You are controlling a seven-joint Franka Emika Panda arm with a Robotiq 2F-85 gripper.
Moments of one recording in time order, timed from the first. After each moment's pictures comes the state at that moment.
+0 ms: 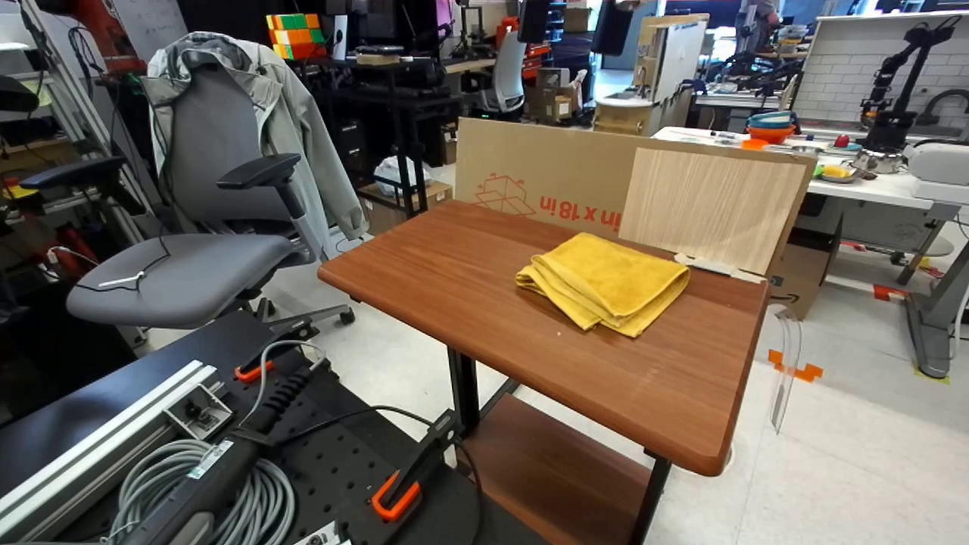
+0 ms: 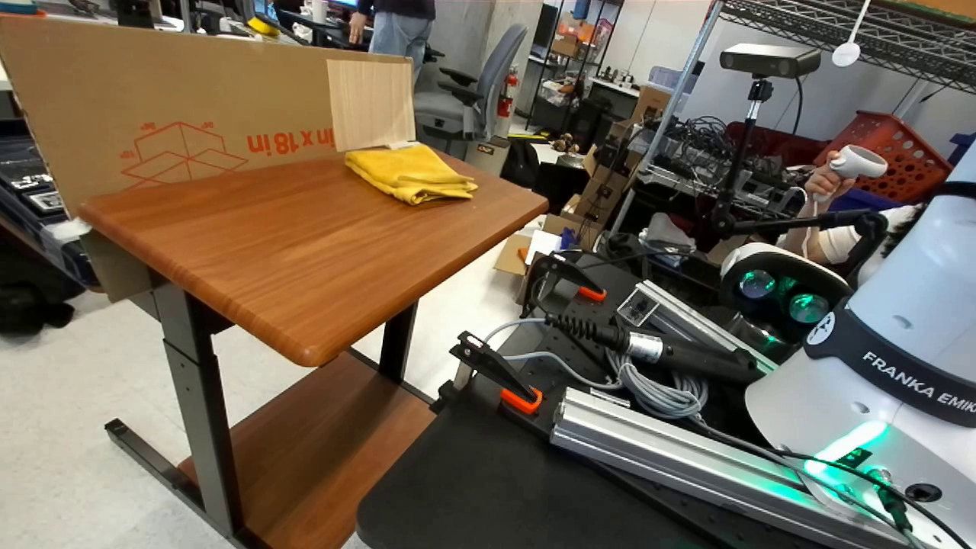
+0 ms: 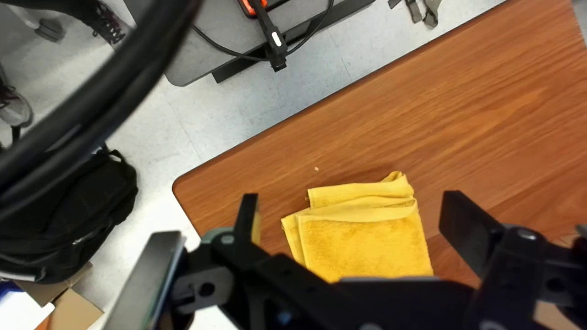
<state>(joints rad) -0.15 -0.01 -0.18 -1.97 0.05 1.80 0.07</state>
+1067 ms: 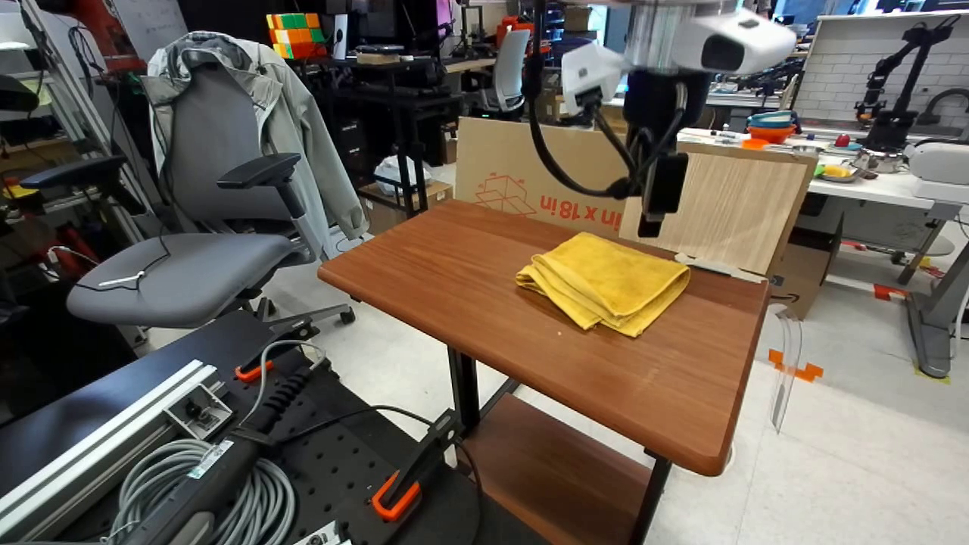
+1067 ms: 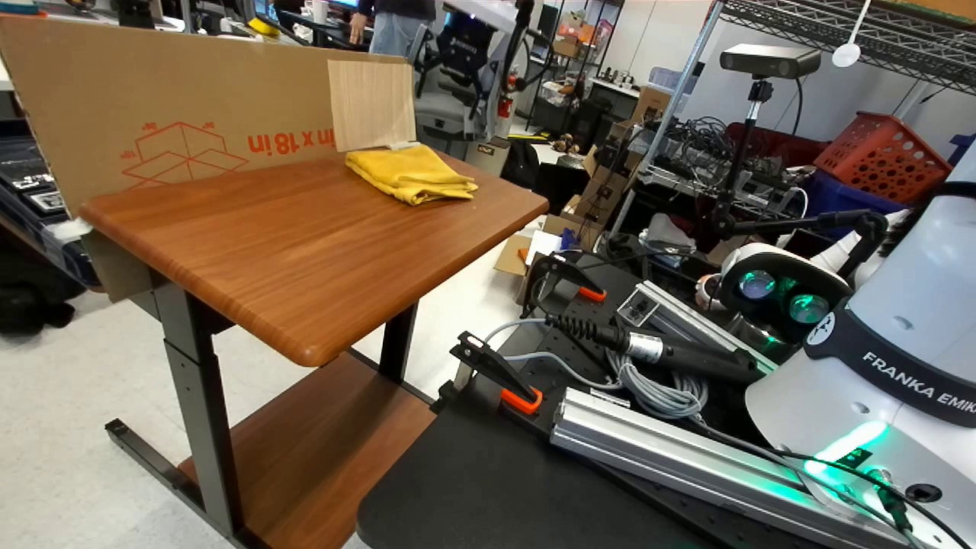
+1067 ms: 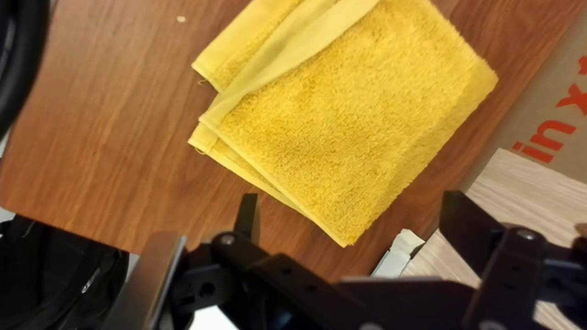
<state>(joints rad) -0.14 0.51 -0.15 -1.80 0.21 2.39 0.59</state>
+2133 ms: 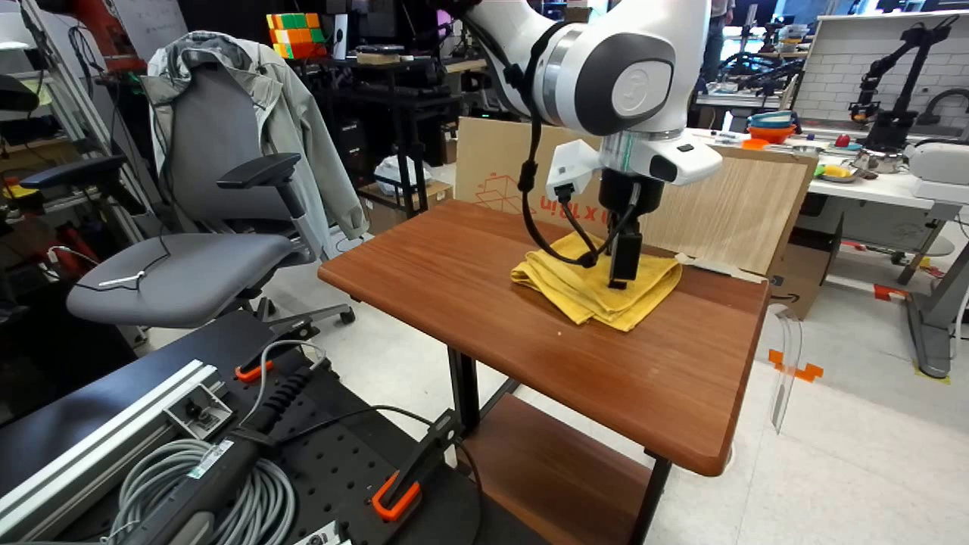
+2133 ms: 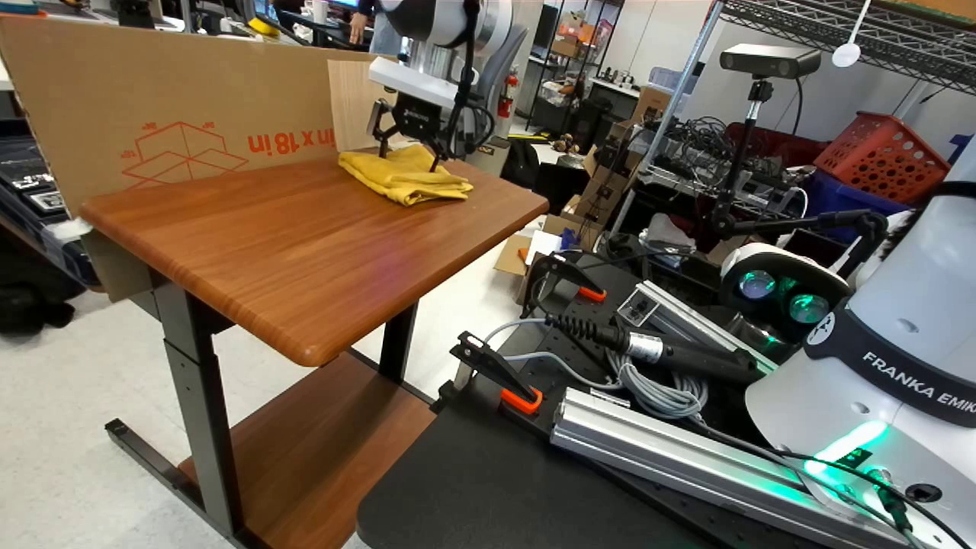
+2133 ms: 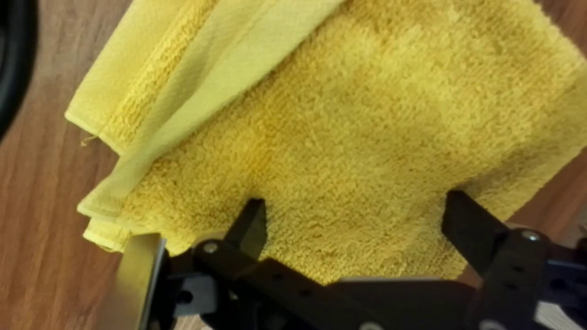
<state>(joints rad) -0.08 0.81 -0.15 -1.59 0.21 2.41 0.75</state>
